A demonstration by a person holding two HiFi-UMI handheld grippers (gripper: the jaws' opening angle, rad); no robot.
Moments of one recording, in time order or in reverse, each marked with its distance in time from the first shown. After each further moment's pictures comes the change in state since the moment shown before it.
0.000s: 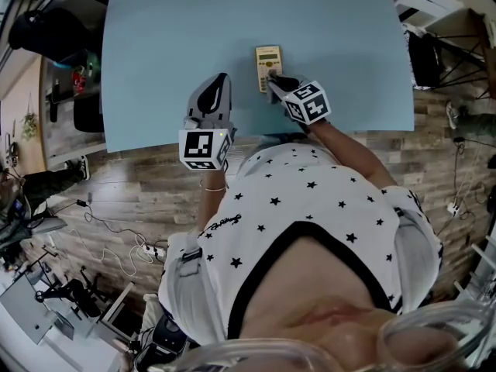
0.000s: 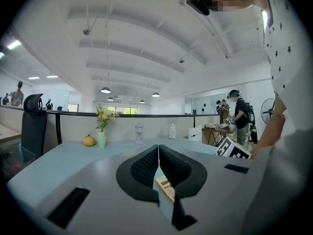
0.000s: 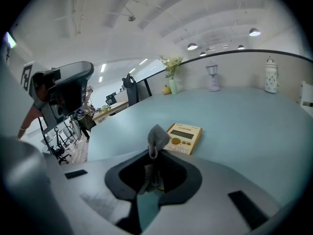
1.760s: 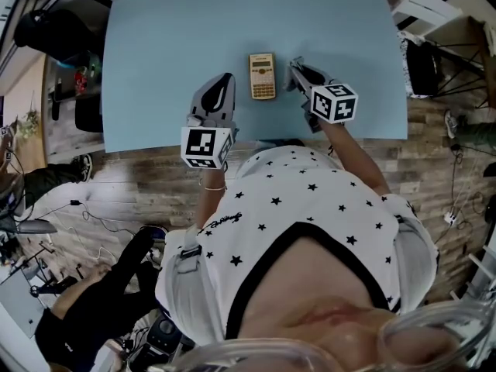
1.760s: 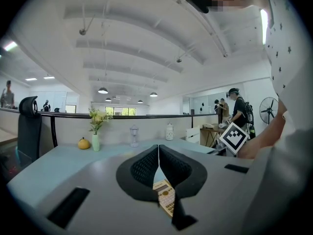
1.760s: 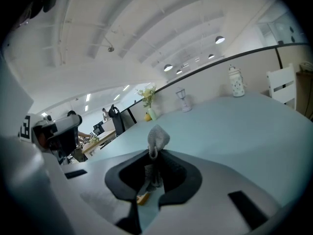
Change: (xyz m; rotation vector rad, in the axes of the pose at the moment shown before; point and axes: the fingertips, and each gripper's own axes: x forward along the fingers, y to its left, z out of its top) left arm 0.022 -0.026 0.015 0.018 0.001 -0.017; right arm -0.080 -0.074 0.051 0.231 -0.264 -0.096
